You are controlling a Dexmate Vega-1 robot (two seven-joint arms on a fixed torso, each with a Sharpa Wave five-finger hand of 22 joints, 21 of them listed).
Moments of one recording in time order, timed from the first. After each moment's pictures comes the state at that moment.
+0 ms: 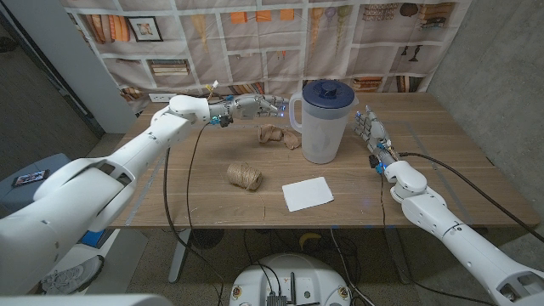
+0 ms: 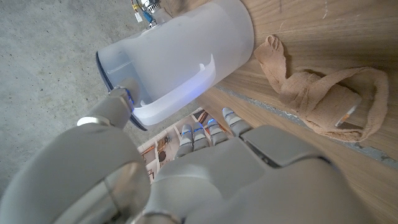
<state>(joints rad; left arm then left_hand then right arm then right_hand) 0.29 0.52 0.65 -0.98 -0.49 -0.22 -0.90 0.59 -0.10 0.77 -0.19 0.18 0.01 0.00 0.22 0.19 -0.01 -0.06 0.21 0.20 -0.02 -0.03 0.19 0.17 0.00 0.06 0.18 0.17 -0.95 -0.57 -0.35 -1.41 0.58 0.32 -0.07 0.21 0.15 0.19 0.10 0.26 0.19 0.00 0.18 0.17 0.19 0.00 0.19 0.19 0.07 -0.03 0.20 0.31 0.30 -0.03 0.19 0.16</state>
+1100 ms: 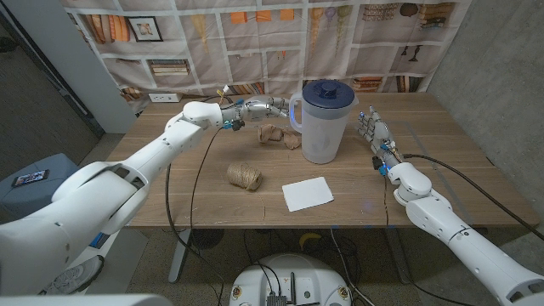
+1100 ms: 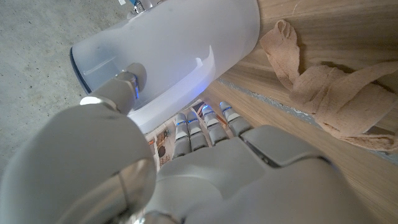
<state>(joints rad) 0.30 0.46 0.67 -0.96 -0.44 -0.26 -0.77 0.81 -0.14 0.73 -0.19 0.19 0.20 -0.01 0.28 0.19 0.19 -0.09 0.26 0.20 0.22 -0.04 0.22 0.17 0.12 0.02 0.19 0.16 -0.99 -0.59 -0.32 -1.47 0.59 0.31 -0.09 0.21 0.14 0.20 0.10 0.26 0.19 -0.01 0.19 0.17 0.19 0.00 0.19 0.19 0.07 -0.02 0.20 0.31 0.31 -0.01 0.19 0.16</state>
